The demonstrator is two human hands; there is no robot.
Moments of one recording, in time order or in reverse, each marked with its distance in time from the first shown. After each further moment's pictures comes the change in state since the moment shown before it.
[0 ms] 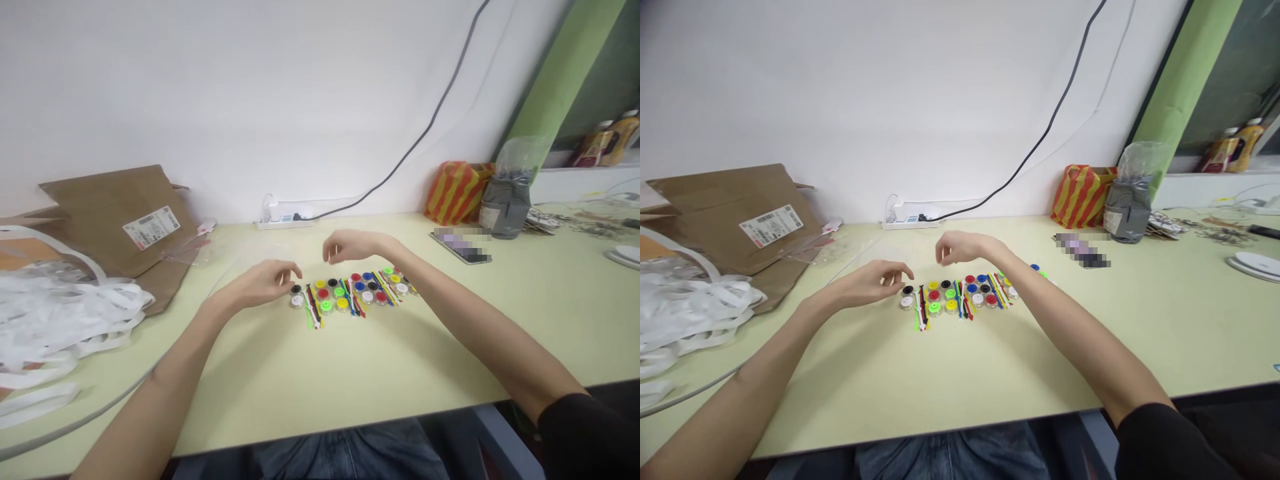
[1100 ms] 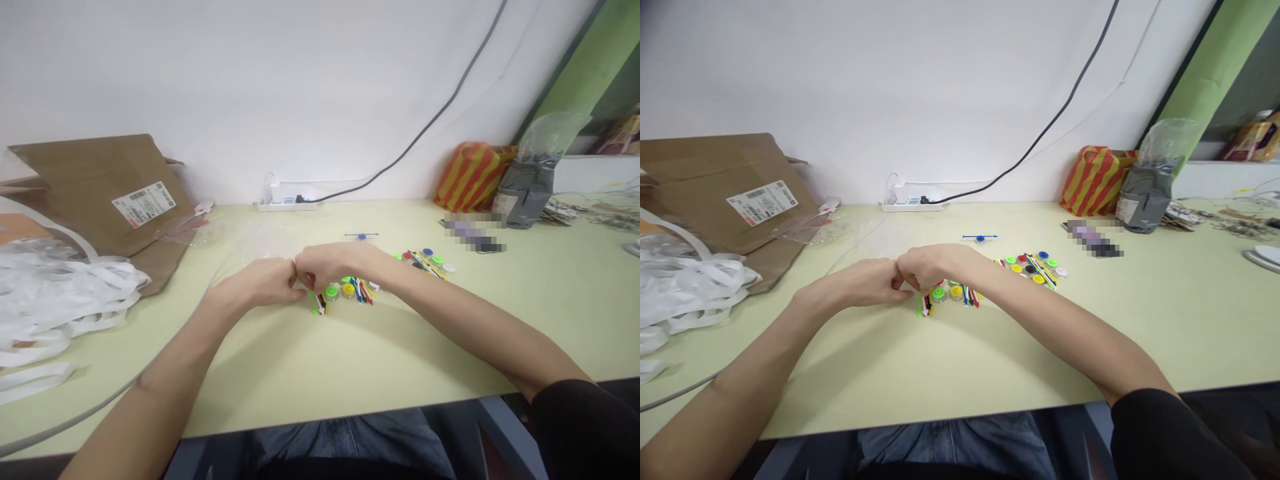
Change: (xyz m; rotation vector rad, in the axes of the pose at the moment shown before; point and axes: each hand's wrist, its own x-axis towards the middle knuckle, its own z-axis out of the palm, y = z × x) left_hand -0.006 0.023 0.015 0.233 -0.174 -0.126; right_hand 0.016 -0.071 0.047 -0.314 -0.330 -0.133
